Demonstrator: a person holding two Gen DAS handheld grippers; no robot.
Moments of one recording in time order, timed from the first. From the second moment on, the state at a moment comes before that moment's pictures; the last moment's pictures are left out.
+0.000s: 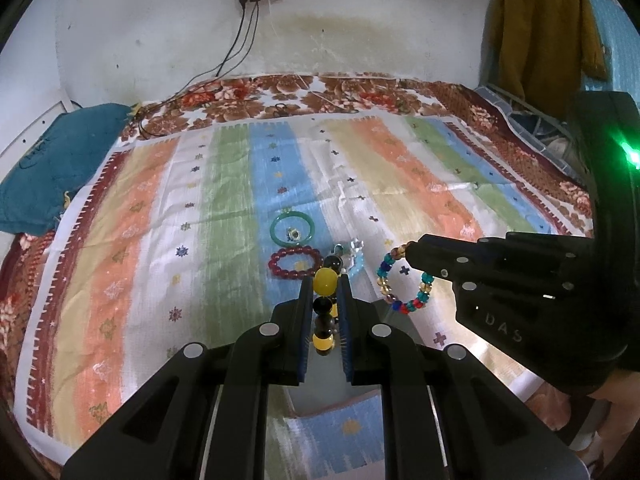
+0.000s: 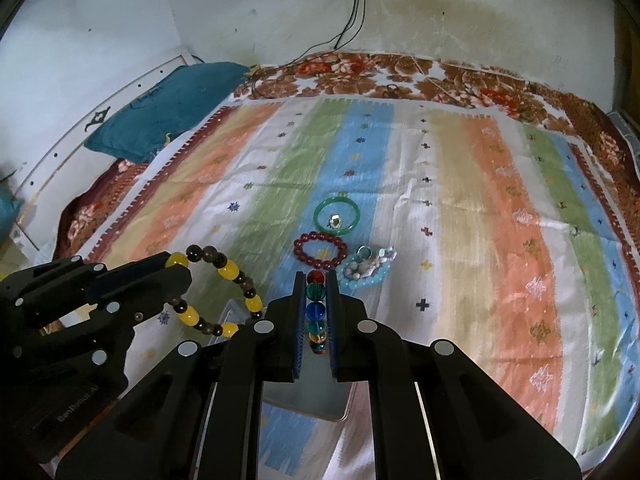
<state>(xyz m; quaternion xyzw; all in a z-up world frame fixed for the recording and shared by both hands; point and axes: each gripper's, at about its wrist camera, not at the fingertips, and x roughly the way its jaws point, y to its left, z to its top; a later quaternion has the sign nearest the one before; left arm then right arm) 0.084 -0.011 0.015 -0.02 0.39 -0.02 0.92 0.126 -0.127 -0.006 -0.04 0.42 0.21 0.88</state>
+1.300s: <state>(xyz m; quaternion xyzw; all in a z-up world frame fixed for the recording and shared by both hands) 0.125 0.031 -0.005 -0.07 0.43 0.05 0.90 0.167 -0.150 -0.031 -0.02 0.47 0.16 0.87</state>
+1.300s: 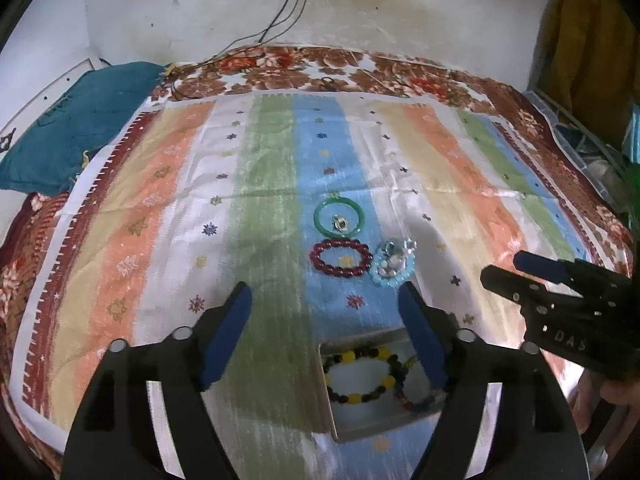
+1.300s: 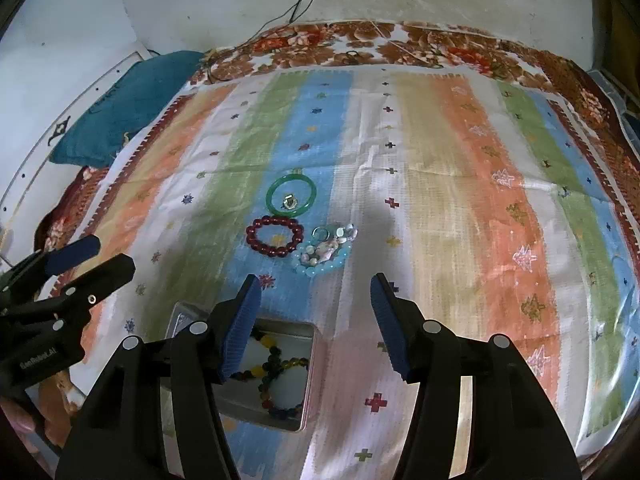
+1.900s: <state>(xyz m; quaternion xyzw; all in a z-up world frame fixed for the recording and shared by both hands) 0.155 0.045 -0.021 -0.06 0.45 0.06 0.89 0.196 -0.147 -0.052 -0.02 0.49 0.15 0.86</state>
